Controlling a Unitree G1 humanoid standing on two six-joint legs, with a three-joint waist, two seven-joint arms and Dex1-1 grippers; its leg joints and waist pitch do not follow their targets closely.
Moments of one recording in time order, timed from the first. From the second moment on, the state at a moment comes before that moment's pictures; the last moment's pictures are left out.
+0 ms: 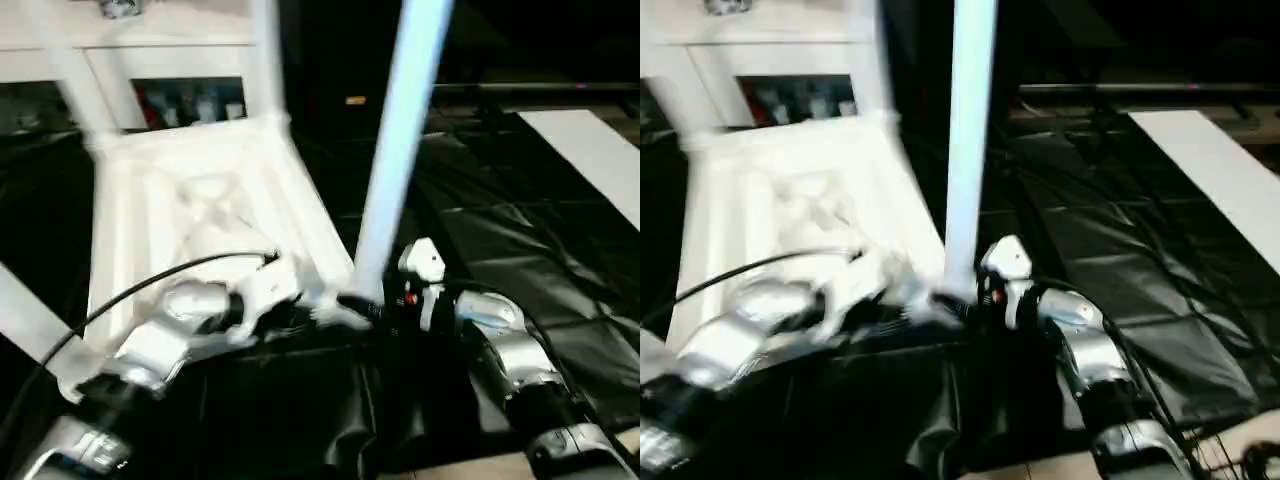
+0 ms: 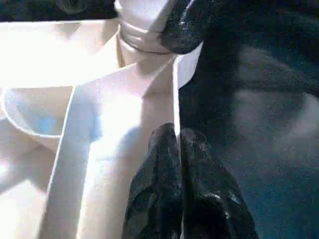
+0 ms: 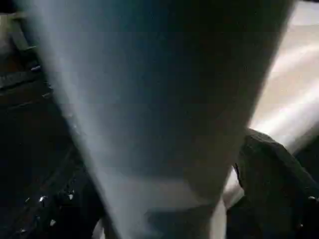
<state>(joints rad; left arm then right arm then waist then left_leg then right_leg) -0.40 0.48 -0.36 0.22 -0.01 0.22 -1.15 -0.42 -0.30 0.18 0.53 0.20 -0.06 1.09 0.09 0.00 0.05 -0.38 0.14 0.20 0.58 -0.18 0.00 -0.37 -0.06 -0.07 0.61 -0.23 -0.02</state>
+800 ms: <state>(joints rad) -0.40 0.52 -0.36 0.24 -0.04 0.20 -1.21 -0.41 -0.34 0.22 0.50 0.19 -0.03 1.21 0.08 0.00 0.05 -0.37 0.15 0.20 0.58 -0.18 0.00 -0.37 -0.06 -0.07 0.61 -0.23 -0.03</state>
